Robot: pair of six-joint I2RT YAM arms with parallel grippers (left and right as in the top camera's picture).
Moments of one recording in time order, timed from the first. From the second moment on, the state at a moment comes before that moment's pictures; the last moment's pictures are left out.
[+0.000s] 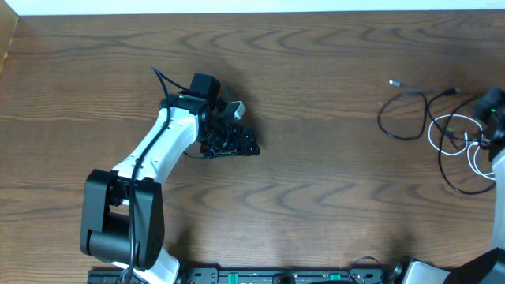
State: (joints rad) left arm -0.24 1.76 1.18 -0.90 0.54 -0.11; right arm -0.45 1.42 1.14 -0.48 0.25 0.24
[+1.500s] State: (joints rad) left arm -0.23 1.76 1.20 -0.95 0.07 -0.28; right arm -0.10 1.54 1.14 -0.60 -0.34 0.17
